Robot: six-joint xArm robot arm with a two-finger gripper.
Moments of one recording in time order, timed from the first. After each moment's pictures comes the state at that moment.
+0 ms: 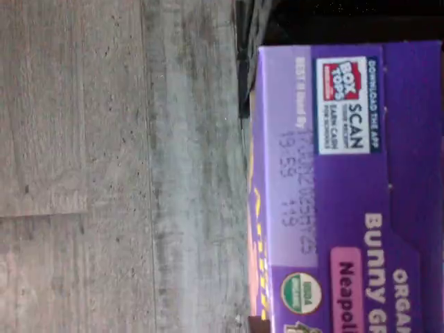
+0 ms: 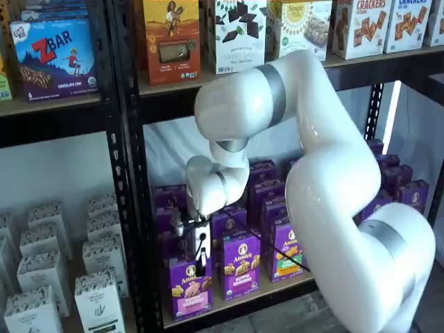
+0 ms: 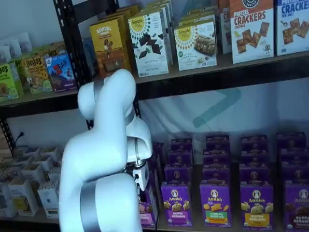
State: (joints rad) arm 0.36 0.97 -1.40 0.06 0.40 -1.27
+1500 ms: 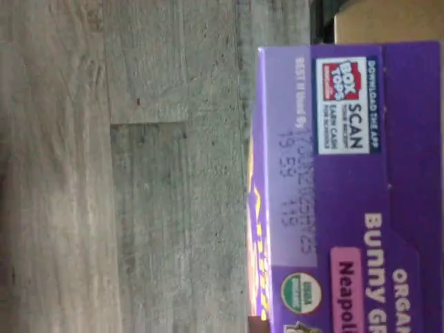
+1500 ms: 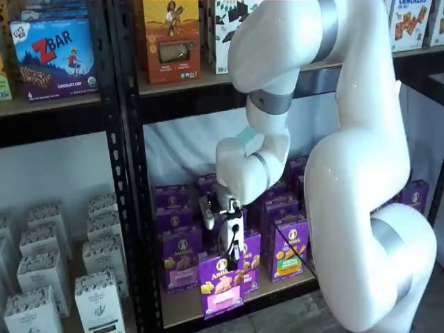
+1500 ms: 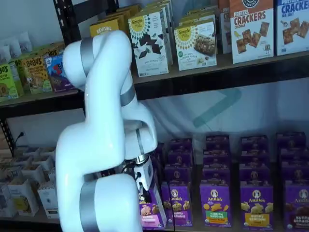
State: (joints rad) arm 0.27 0.50 -0.79 -0.17 0.25 -1.14
